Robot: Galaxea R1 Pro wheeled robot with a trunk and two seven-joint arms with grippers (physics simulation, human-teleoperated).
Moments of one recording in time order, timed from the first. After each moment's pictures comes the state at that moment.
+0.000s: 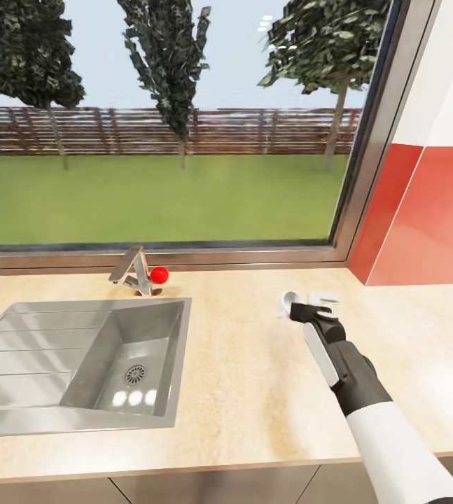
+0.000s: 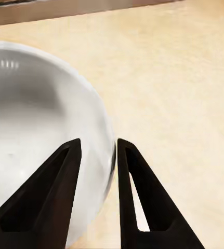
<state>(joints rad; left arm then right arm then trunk) 0.00 0.19 0.79 -0.06 -0.74 0.12 0.10 -0.73 0.00 0.17 -1.15 -0.32 0.62 -0.44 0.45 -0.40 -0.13</state>
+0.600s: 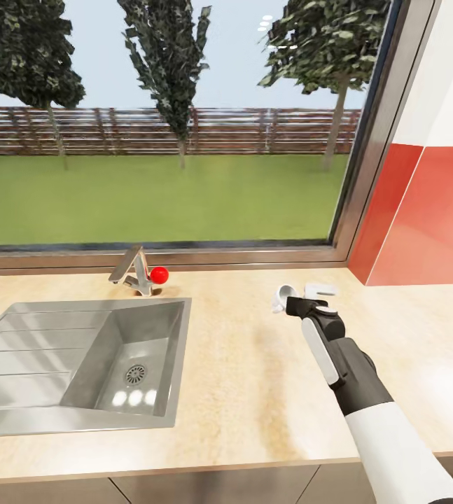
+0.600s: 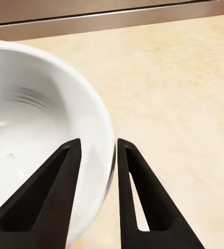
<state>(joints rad) 0.00 0.18 0.80 -0.07 -0.73 0.07 0.10 -0.73 0.01 0.18 -1.23 -0.32 0.67 -0.44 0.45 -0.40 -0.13</state>
